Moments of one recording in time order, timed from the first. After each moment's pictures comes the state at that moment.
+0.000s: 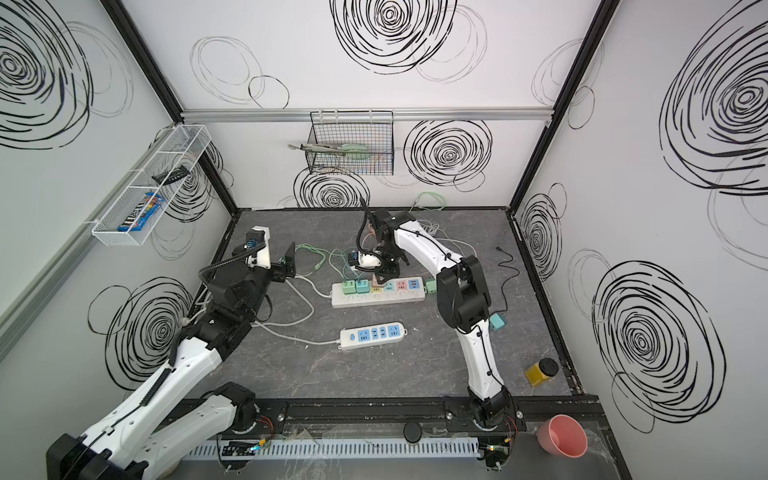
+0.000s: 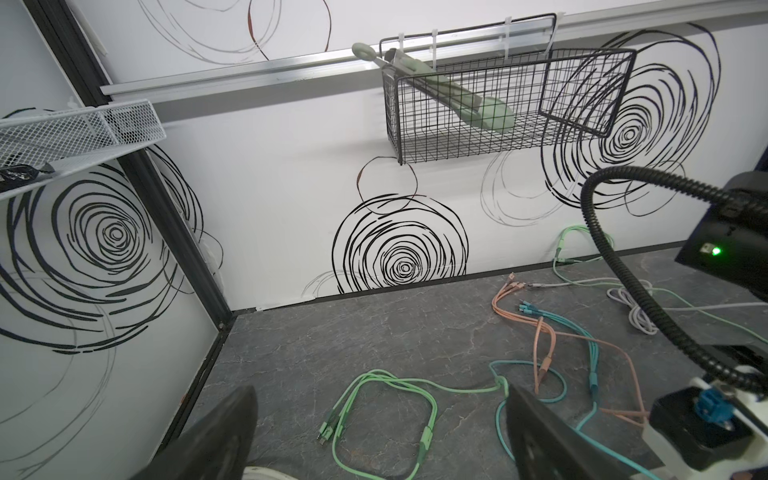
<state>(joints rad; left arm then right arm) -0.34 0.89 0.68 0.12 -0.30 0.07 0.57 2.18 1.96 -1.23 -0.25 -1.07</state>
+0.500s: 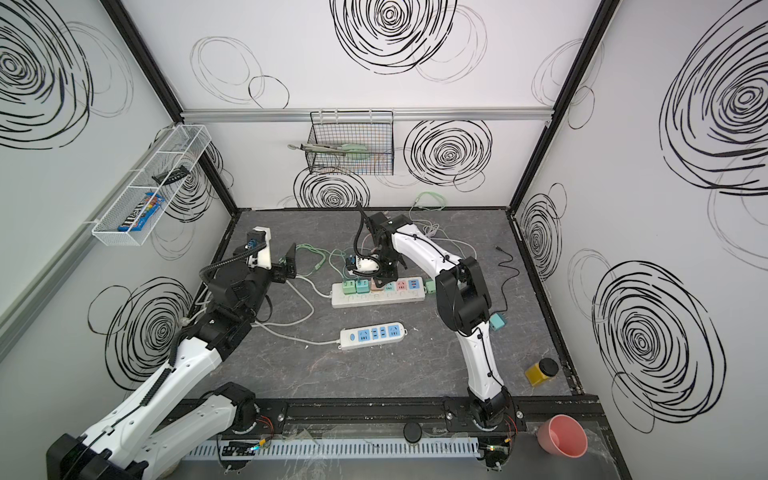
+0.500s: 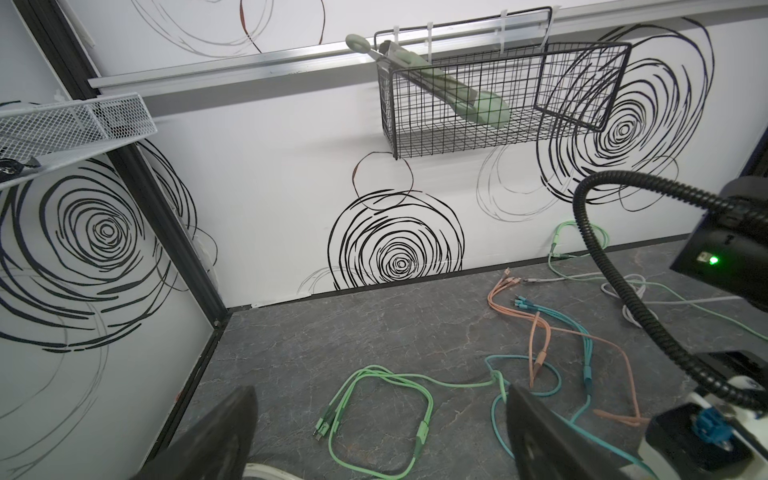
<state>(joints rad) -0.34 0.89 0.68 0.11 -0.29 0.06 0.59 2.15 1.91 -1.20 -0.22 -1.06</state>
